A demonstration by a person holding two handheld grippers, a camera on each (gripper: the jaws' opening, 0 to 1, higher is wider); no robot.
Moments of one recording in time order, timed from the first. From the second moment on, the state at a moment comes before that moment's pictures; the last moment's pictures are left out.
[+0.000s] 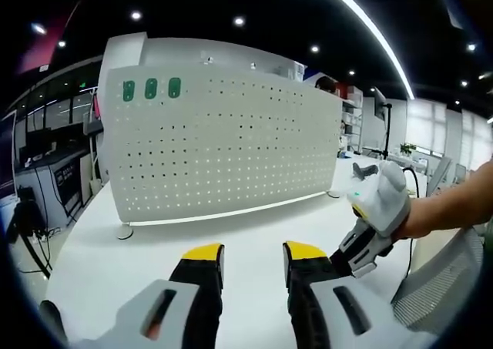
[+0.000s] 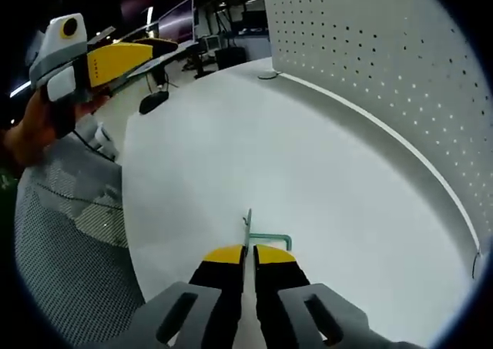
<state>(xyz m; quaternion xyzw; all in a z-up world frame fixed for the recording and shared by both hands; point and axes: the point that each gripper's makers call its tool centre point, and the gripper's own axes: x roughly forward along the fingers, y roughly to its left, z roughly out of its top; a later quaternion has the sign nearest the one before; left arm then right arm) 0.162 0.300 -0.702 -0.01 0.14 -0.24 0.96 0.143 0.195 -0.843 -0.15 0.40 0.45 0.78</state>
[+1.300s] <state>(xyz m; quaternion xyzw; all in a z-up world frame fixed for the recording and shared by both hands) 0.159 0.295 -0.703 0.00 0.15 -0.25 0.96 0.154 0.213 -0.794 -0.27 0.25 0.49 0.79</state>
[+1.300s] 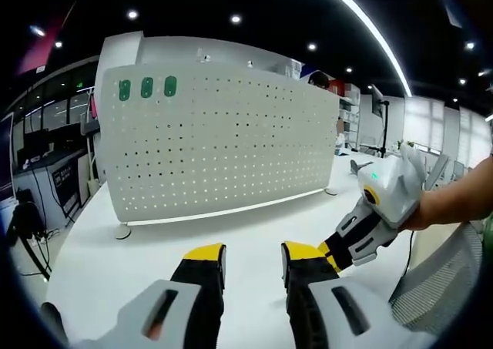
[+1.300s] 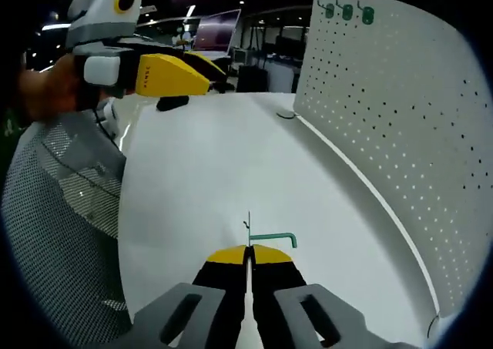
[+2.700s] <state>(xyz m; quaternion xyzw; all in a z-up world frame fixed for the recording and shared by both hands) 0.176 0.247 -0.703 -0.23 0.32 -0.47 0.79 0.130 0.252 -0.712 -0.35 0.10 0.55 0.75</state>
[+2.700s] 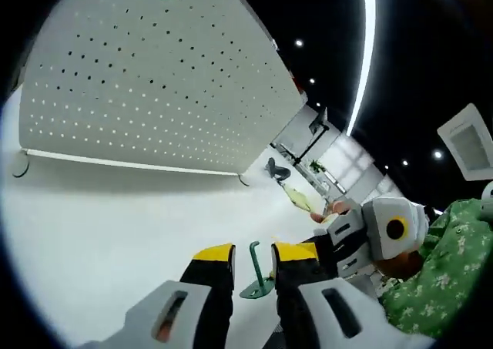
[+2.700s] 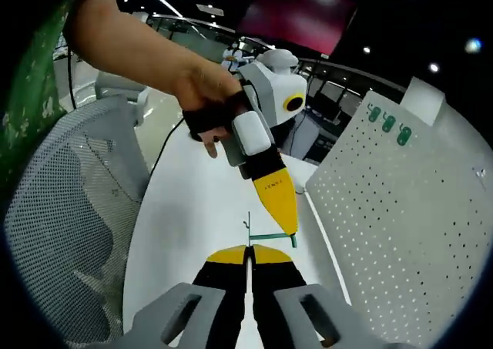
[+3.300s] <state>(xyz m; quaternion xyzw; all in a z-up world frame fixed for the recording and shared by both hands) 0.171 0.244 -0.702 -0.28 0.33 -0.47 0.77 0.130 0.254 -0.708 -0.36 0.08 0.55 0.75</state>
